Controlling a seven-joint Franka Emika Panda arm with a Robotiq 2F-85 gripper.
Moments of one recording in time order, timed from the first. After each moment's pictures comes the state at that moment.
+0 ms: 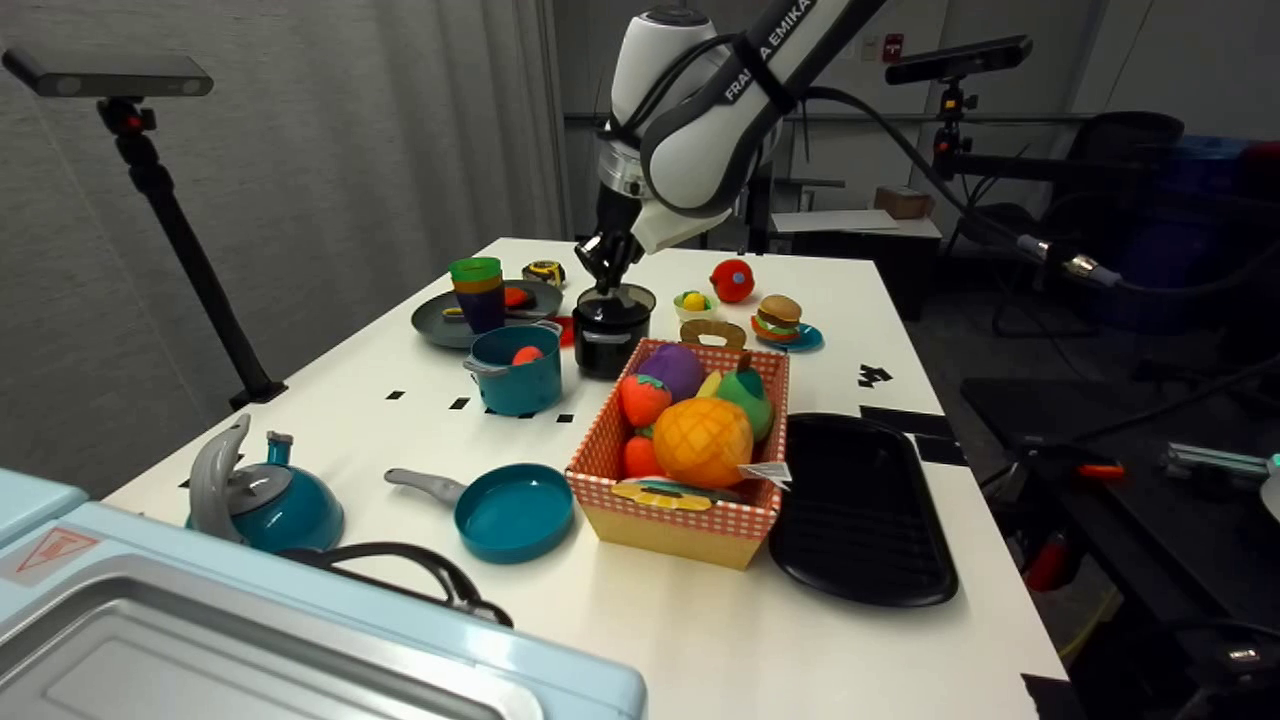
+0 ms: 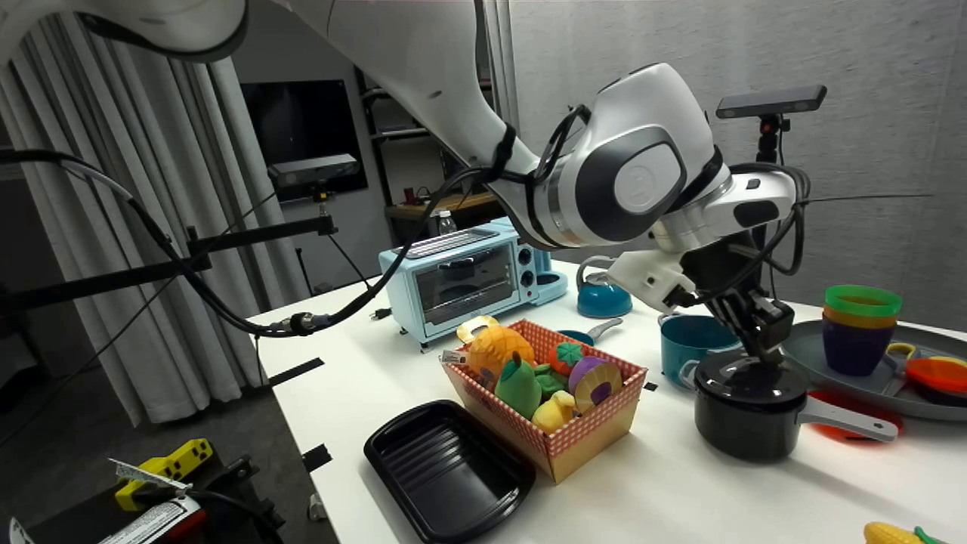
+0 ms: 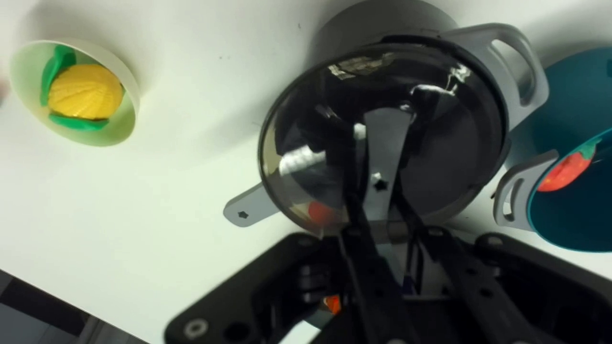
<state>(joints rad) -0.20 0.72 -0.29 -1.71 -0.03 2.81 0.34</state>
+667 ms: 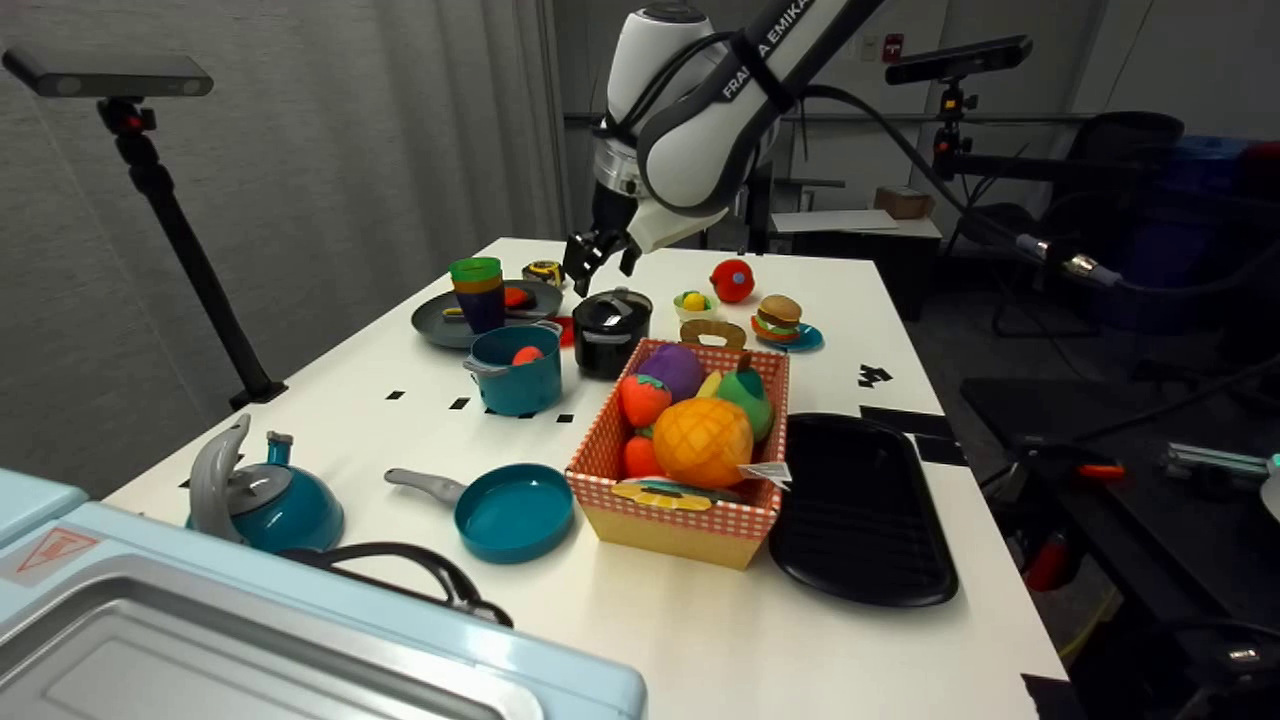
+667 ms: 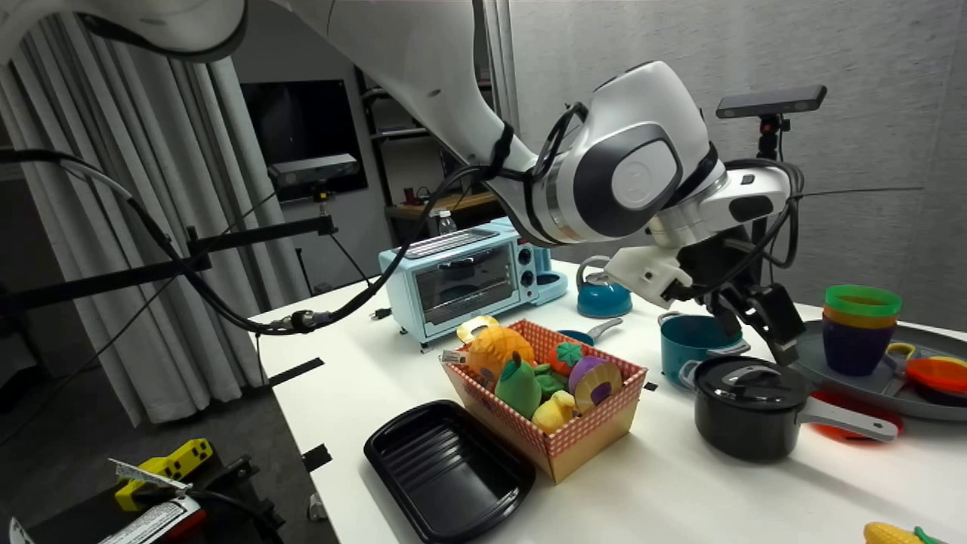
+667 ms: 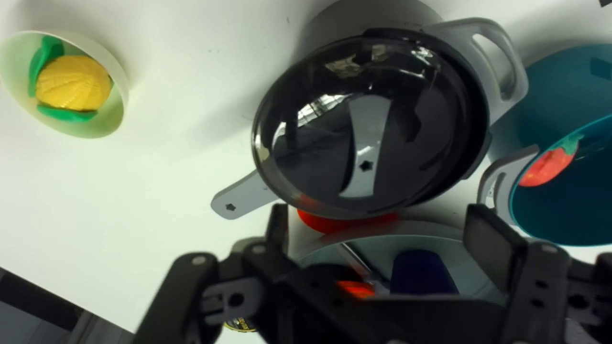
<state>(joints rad) -0.19 0.72 -0.29 -1.70 -0.03 2.81 0.33</state>
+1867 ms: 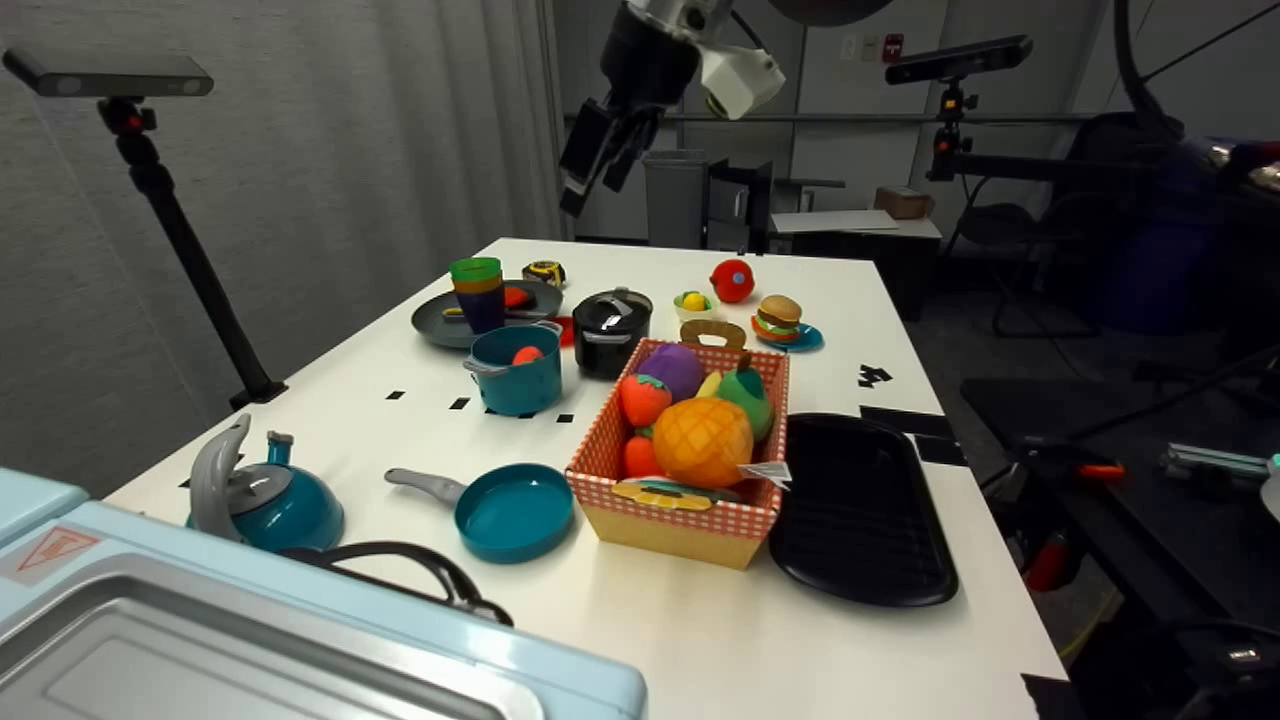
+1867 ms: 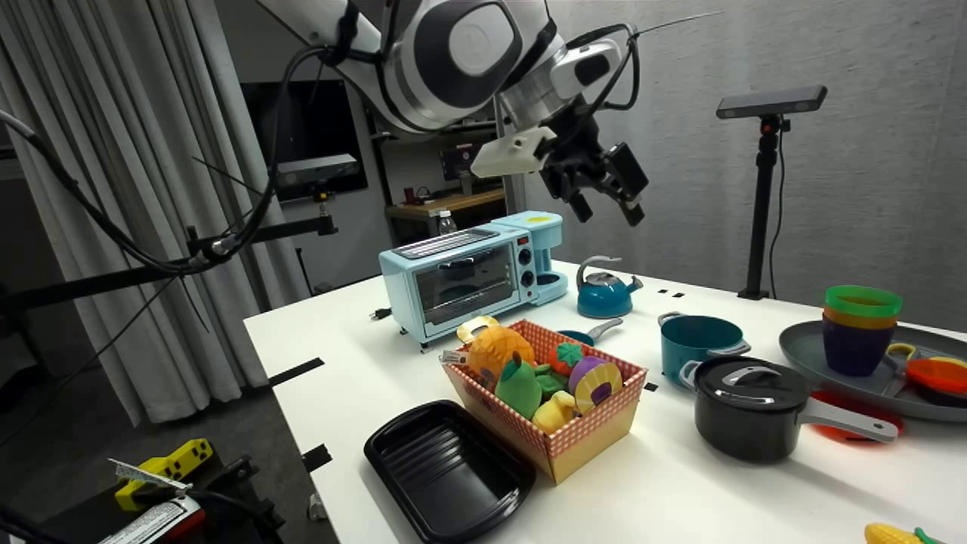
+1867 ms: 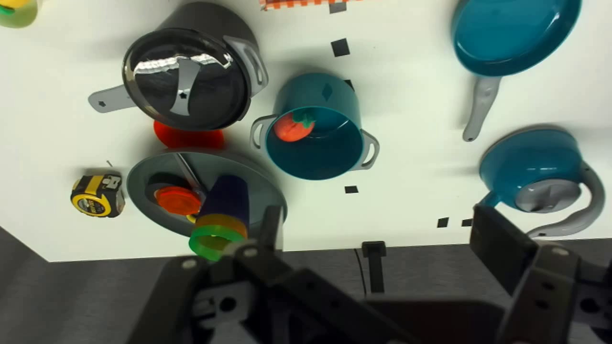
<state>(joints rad) -0.07 0.20 -0.19 -2.11 -0.09 2.81 0.10</state>
